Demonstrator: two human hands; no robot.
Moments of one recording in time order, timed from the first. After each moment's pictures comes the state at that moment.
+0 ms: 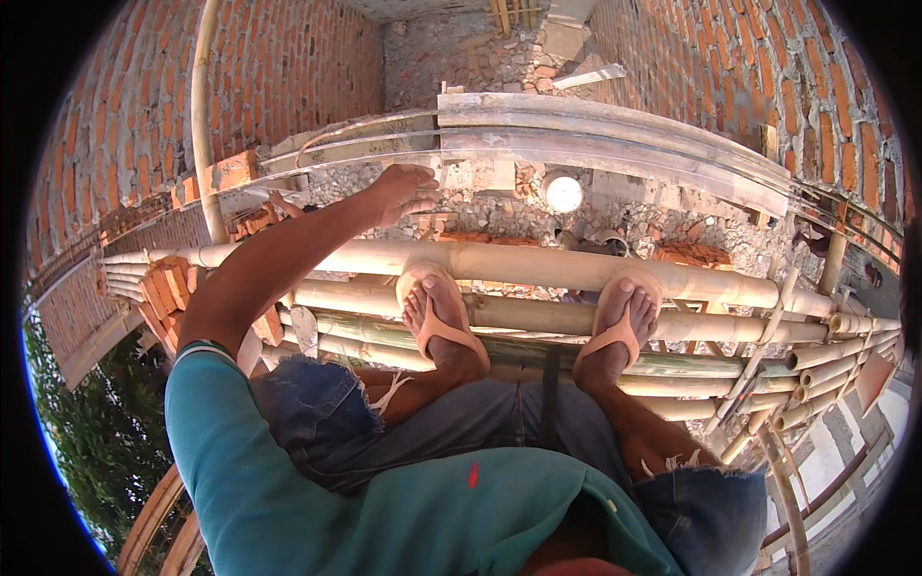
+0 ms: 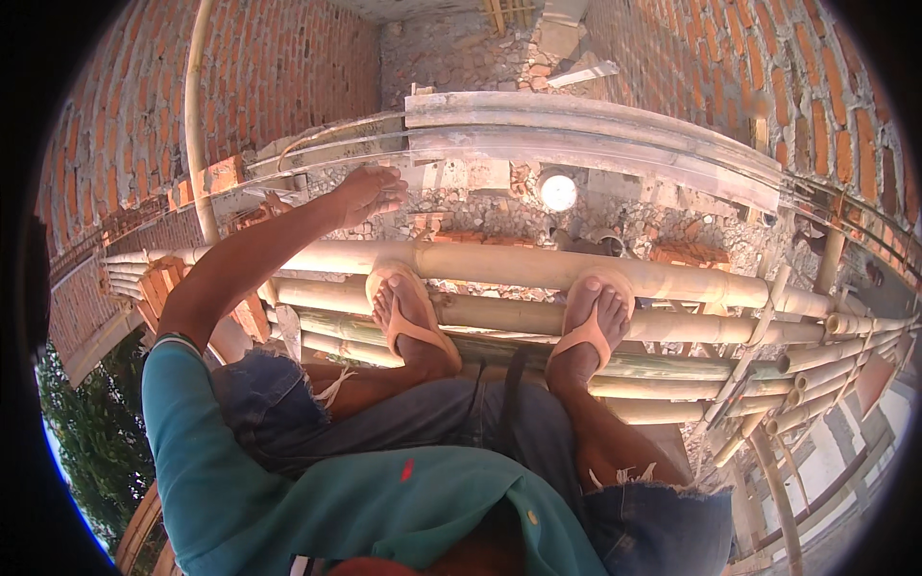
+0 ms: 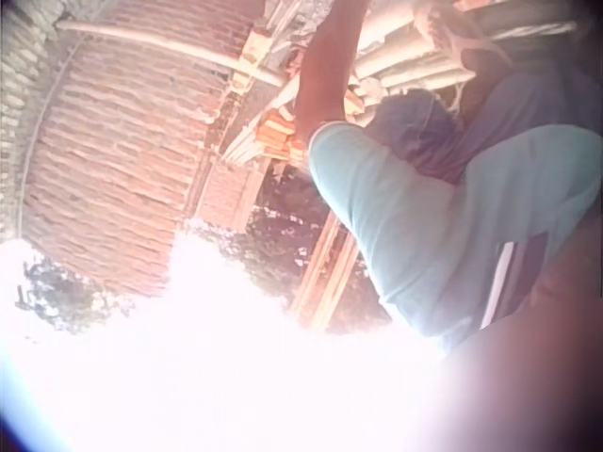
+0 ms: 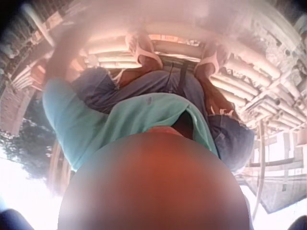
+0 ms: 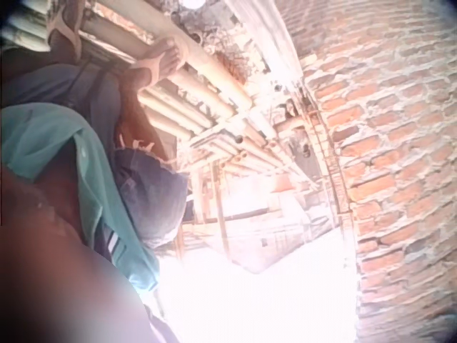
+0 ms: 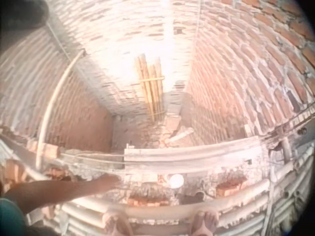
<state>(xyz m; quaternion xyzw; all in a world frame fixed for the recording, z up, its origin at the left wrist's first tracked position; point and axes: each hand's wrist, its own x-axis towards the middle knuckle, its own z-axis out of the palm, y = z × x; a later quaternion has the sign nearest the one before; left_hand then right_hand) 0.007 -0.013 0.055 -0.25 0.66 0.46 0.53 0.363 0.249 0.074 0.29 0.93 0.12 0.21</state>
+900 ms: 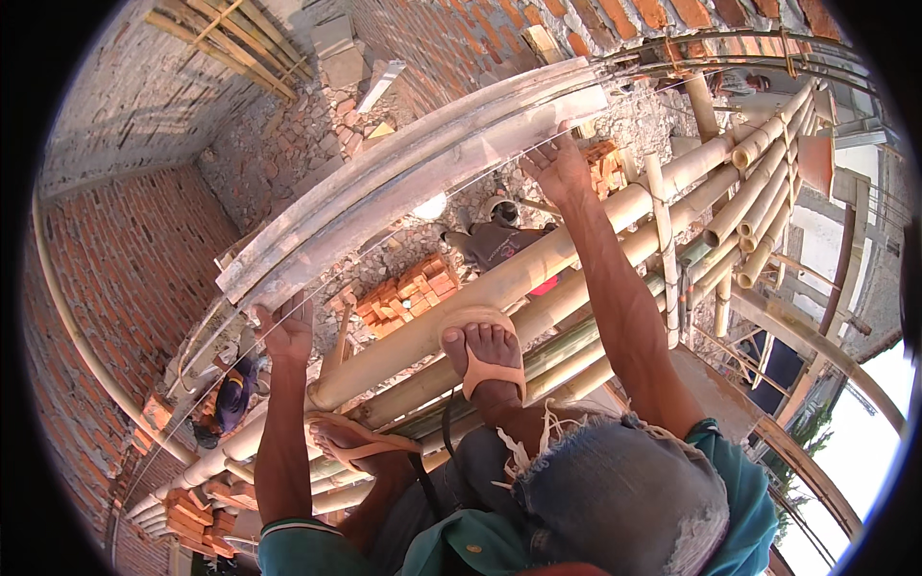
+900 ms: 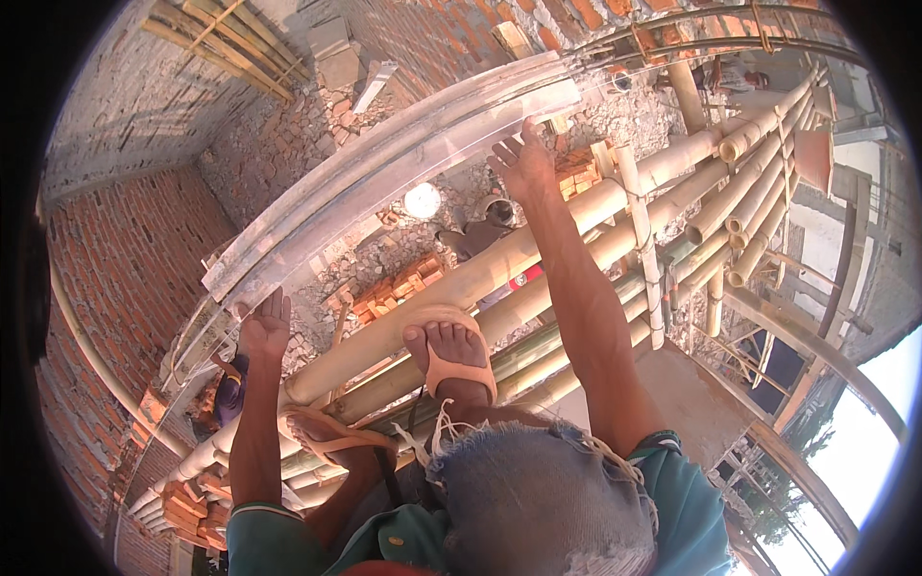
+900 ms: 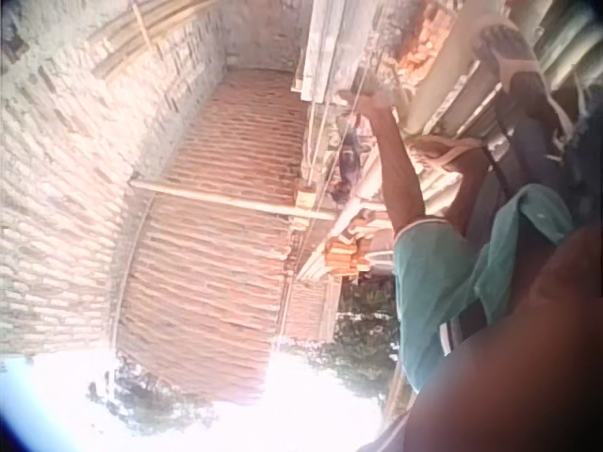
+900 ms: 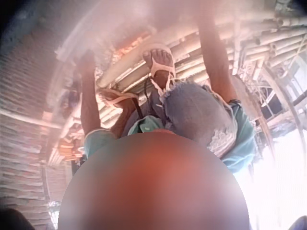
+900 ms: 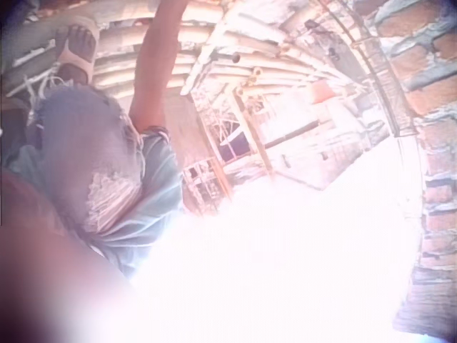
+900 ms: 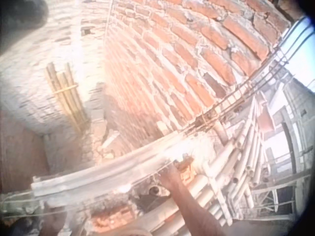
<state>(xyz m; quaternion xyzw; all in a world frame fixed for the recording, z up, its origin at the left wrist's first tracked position) 0.047 0.060 -0.042 -0.43 0.40 0.74 0.33 0.273 0.575 -0.022 0.54 0.23 -0.77 -0.23</state>
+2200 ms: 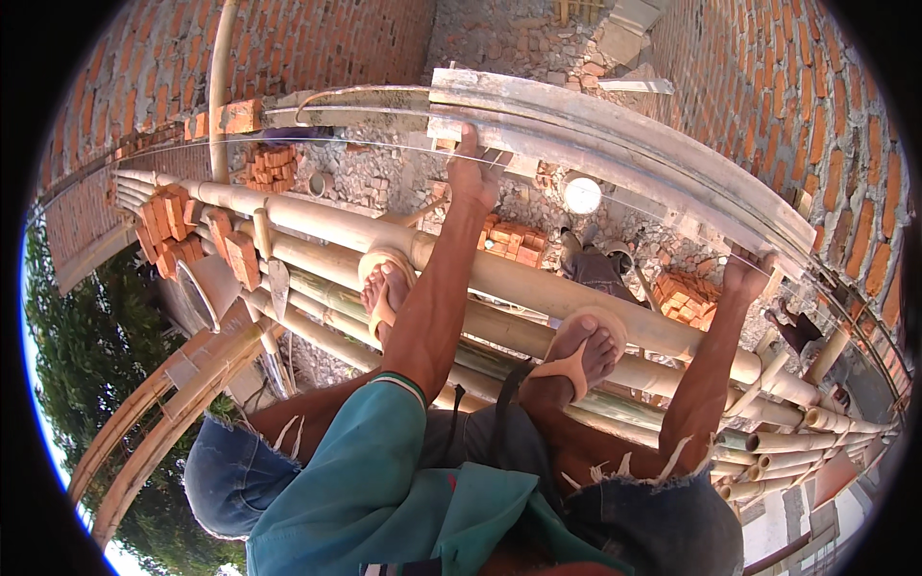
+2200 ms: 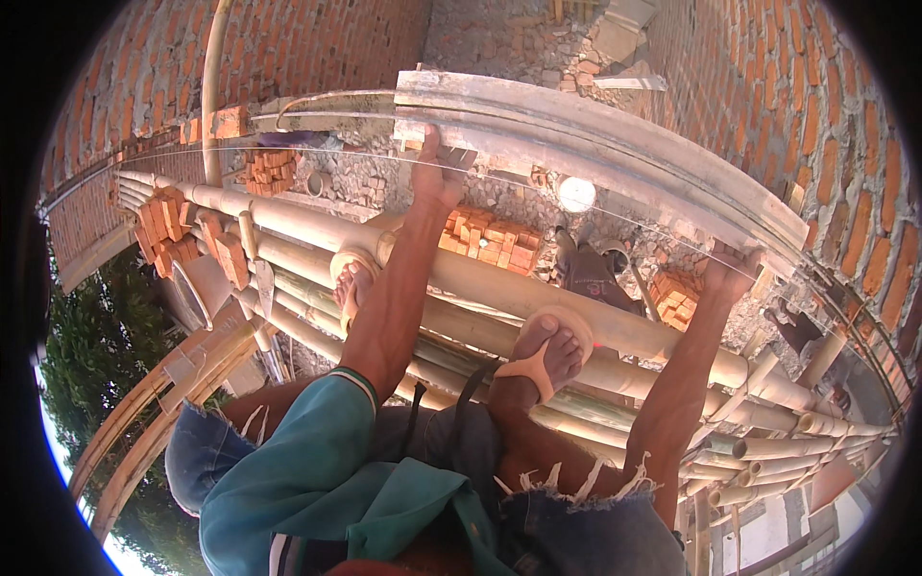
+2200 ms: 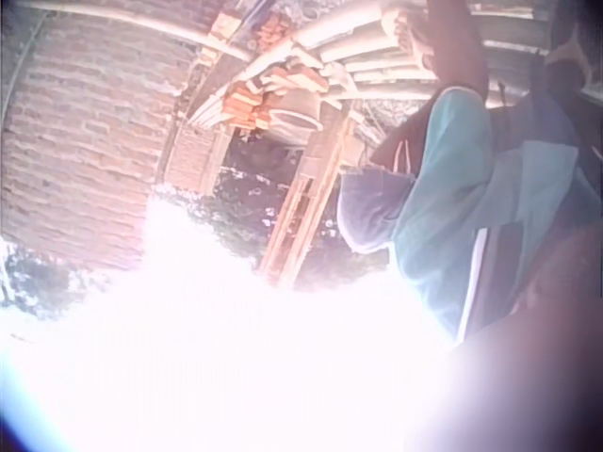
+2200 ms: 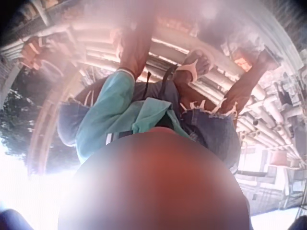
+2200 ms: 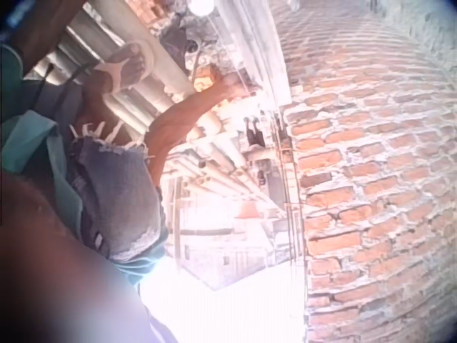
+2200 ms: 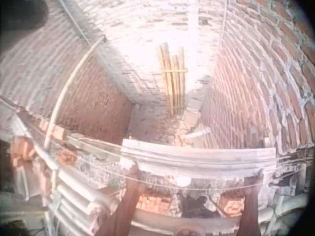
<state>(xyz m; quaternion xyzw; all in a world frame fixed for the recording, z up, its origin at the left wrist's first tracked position) 0.077 0.129 -0.052 -0.38 0.41 0.83 0.10 0.236 0.598 -0.055 0.44 0.31 -0.79 -0.30</state>
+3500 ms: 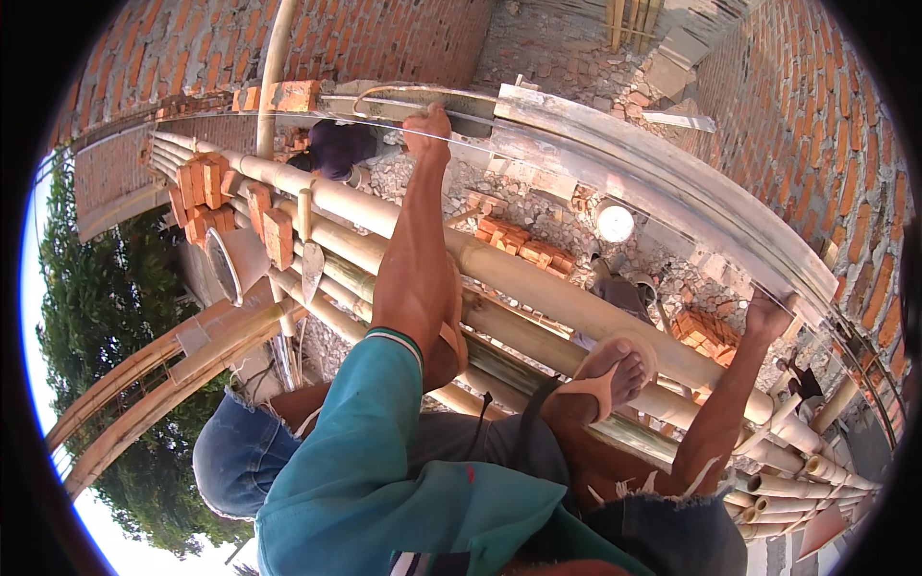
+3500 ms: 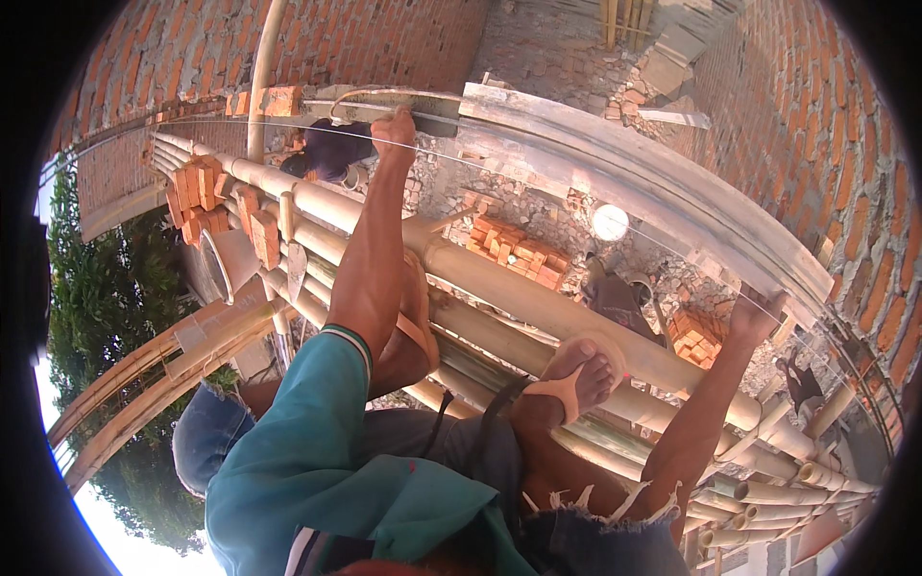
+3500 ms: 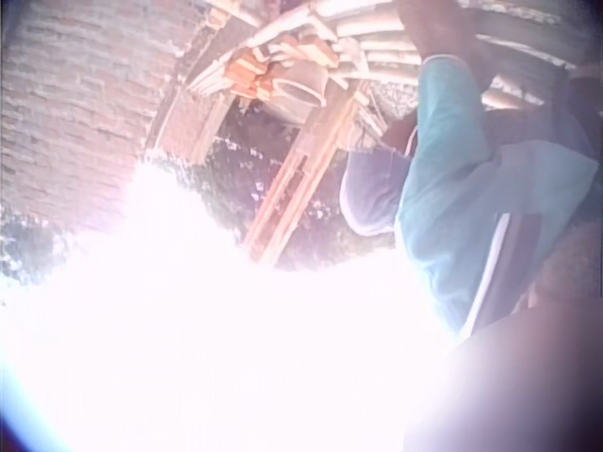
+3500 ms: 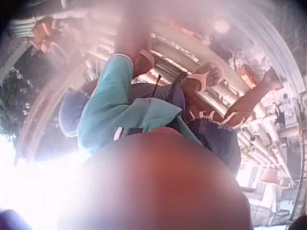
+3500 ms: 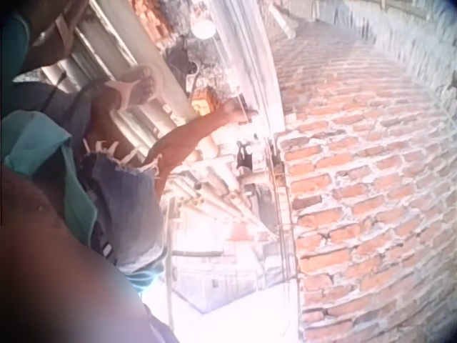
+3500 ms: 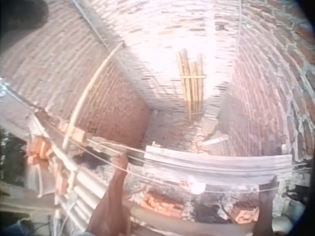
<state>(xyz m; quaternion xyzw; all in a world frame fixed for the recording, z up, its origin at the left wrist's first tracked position) -0.029 -0.012 -0.022 -0.42 0.87 0.27 -0.02 0.228 0.585 -0.040 0.46 0.31 -0.79 -0.27</state>
